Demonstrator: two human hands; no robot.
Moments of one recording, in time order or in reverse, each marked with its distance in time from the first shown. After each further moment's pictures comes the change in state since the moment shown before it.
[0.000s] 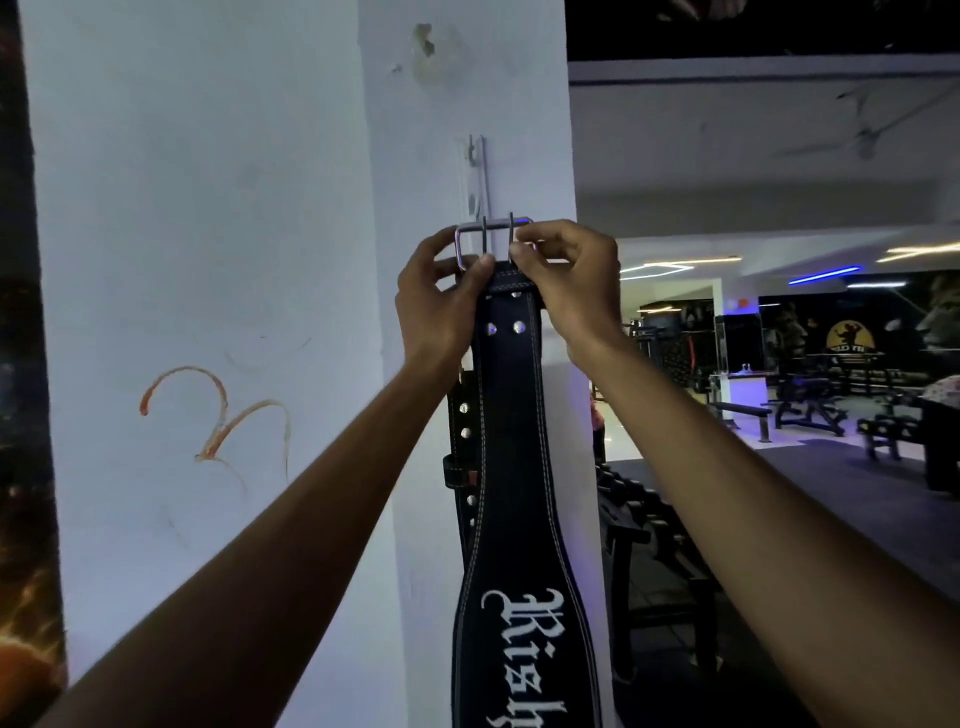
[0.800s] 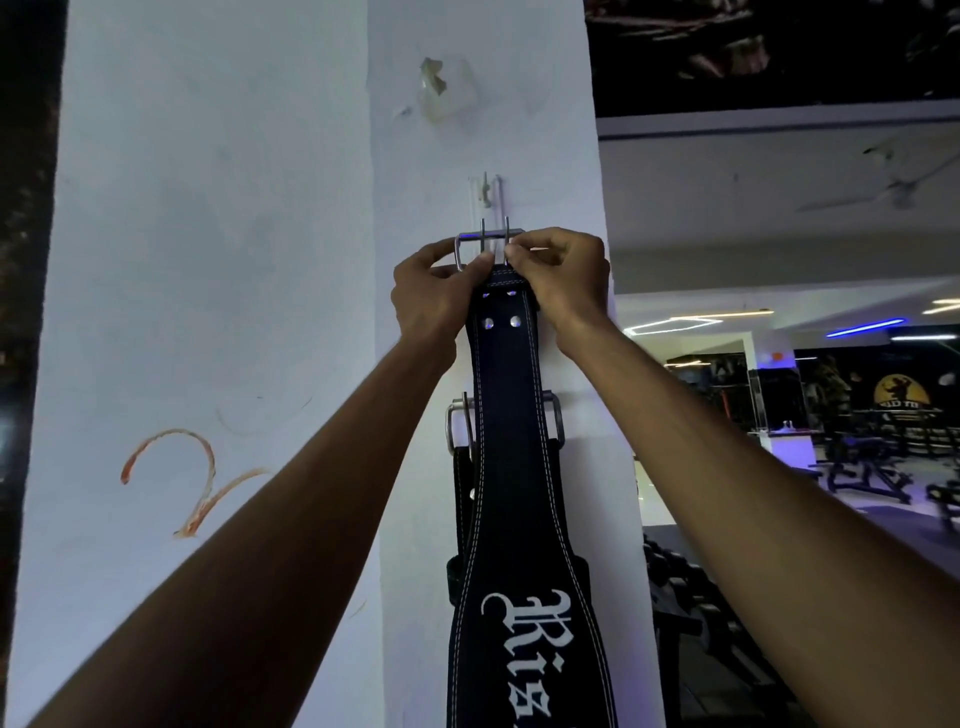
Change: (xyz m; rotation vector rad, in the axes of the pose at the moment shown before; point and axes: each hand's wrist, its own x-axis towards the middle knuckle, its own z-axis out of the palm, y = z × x) left_hand 0.116 -0.048 0.025 -0.009 0.006 -0.120; right_hand 0.096 0.059 0.055 -0.019 0.037 0.071
